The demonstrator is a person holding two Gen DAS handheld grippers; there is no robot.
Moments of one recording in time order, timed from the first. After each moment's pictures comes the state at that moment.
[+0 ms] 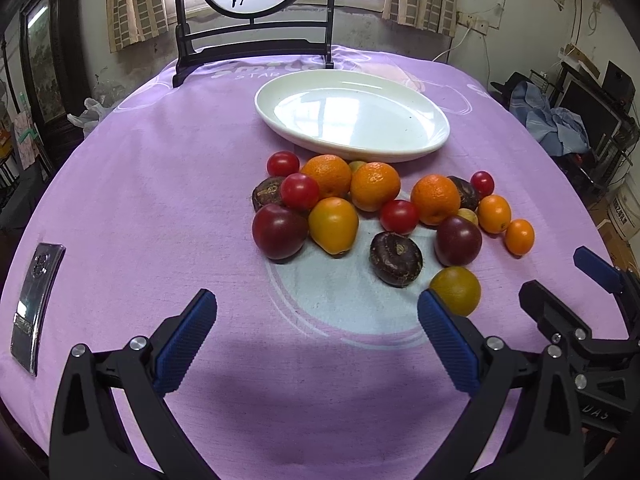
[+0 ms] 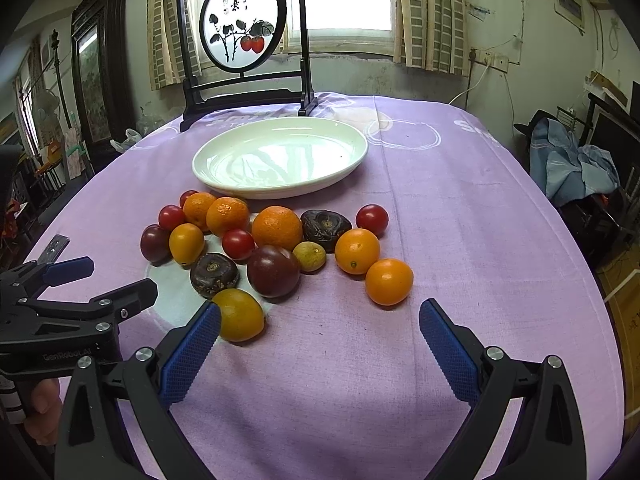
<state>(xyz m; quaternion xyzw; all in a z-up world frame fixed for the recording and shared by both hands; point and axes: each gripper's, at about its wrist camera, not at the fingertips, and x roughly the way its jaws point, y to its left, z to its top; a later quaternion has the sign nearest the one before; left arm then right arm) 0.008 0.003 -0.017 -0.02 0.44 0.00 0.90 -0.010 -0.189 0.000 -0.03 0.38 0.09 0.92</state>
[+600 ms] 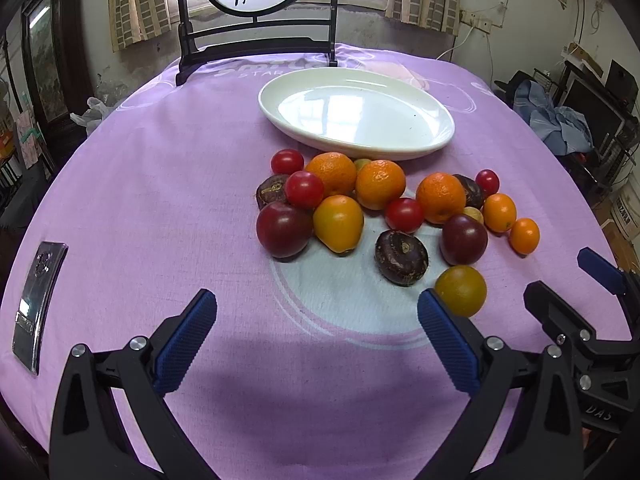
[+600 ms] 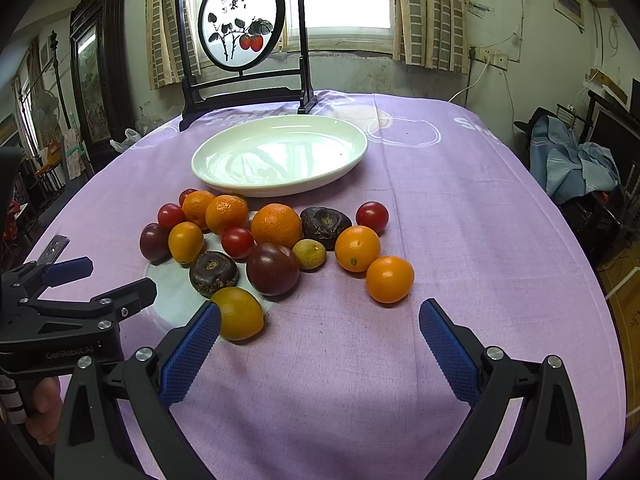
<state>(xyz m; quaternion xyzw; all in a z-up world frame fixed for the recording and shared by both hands) 0.009 0.004 -0.020 -0.01 0.44 0.01 0.90 -0.010 -0.190 0.000 -0.02 0.38 0.09 0.92</state>
